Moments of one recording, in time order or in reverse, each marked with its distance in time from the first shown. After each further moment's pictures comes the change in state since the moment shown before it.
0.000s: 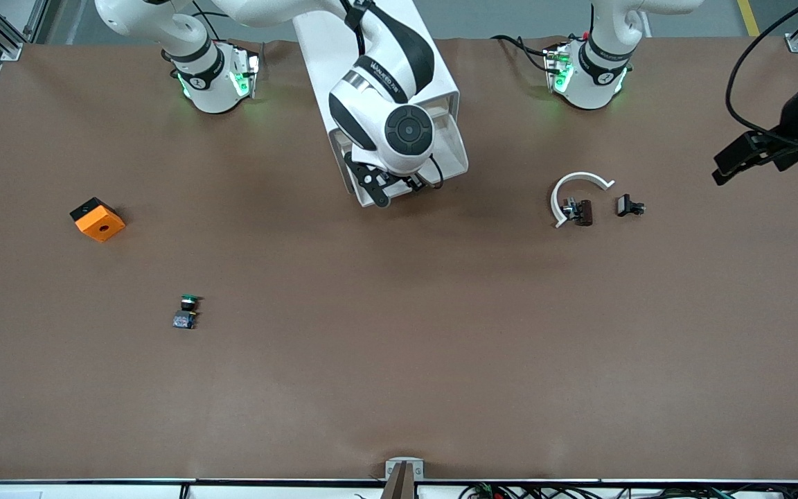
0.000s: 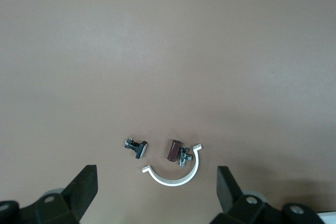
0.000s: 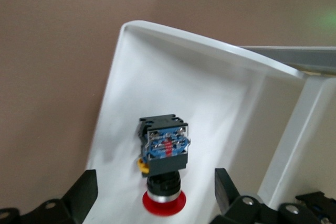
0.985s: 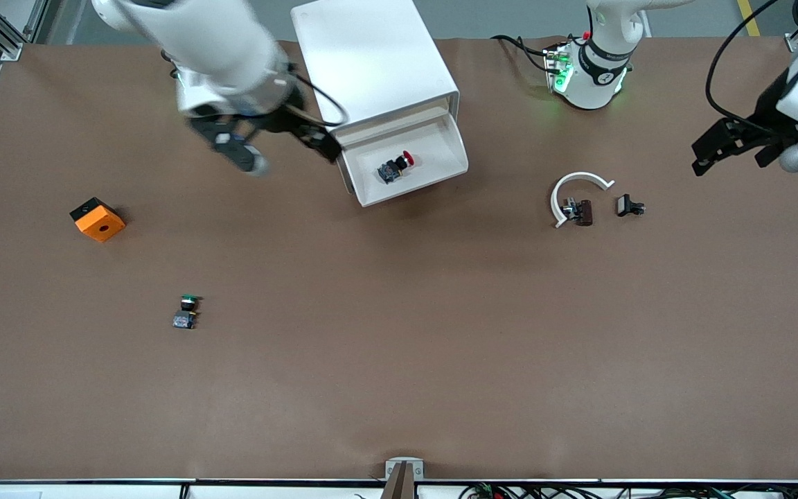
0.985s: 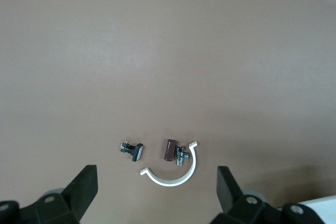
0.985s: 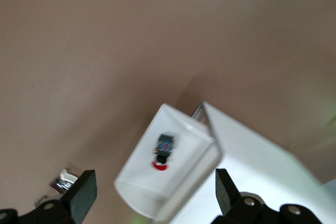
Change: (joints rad) left arm 0.199 -0.066 -0.228 -0.072 -0.028 0.043 0.066; right arm -0.304 -0.397 -0.032 0.060 0.007 -0.212 -0.570
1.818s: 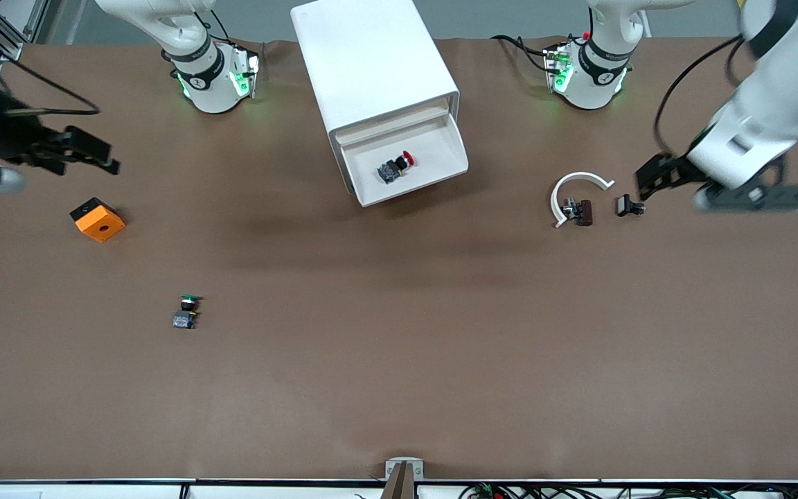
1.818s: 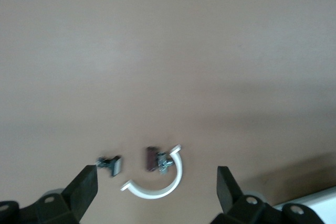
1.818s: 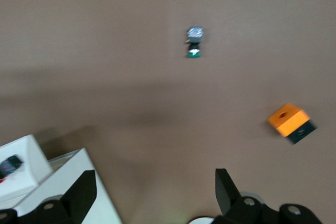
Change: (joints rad) left arm -0.030 0.167 -0.085 -0.049 -0.008 0.148 0.003; right arm -0.514 -0.206 -0.008 -0.252 -0.136 0.010 -1.117
